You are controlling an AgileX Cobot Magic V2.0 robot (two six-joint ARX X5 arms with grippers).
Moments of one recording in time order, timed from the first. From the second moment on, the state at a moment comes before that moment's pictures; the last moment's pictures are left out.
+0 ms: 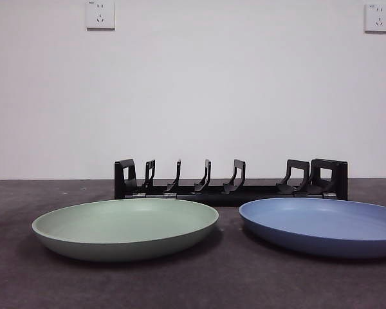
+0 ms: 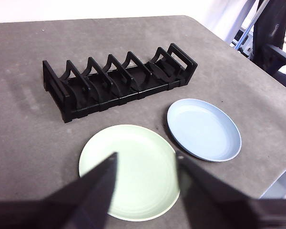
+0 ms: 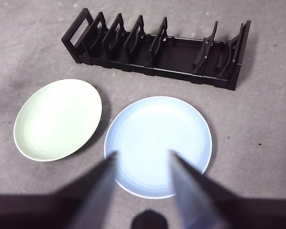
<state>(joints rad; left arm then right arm) 0.00 0.61 0.92 -0.82 0.63 0.03 0.06 0.75 1.11 -1.05 -0.37 -0.09</state>
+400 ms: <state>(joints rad) -0.18 0.67 0.98 -0.78 0.63 0.14 0.06 0.95 1.12 -1.07 -0.34 -0.07</state>
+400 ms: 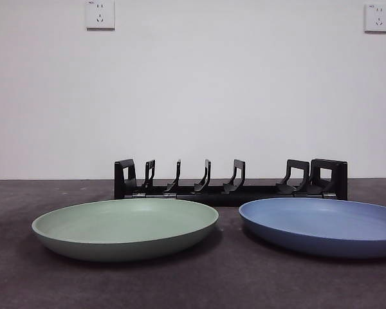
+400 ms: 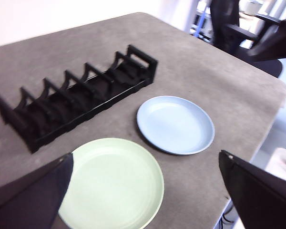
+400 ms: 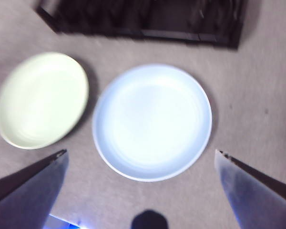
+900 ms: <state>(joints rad) -0.33 0.78 0.99 -0.77 0.62 0.18 0.06 1.52 1.12 -0.94 -0.26 -0.06</state>
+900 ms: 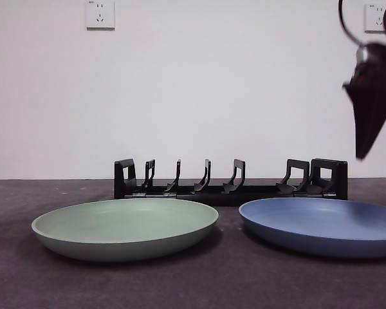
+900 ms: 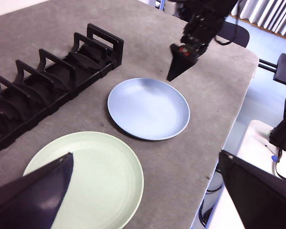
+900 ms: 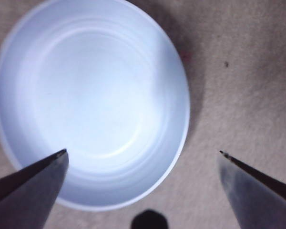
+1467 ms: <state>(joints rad) -0.34 0.79 0.99 -0.77 0.62 0.21 0.06 1.74 1.12 -0.86 -0.24 -0.06</state>
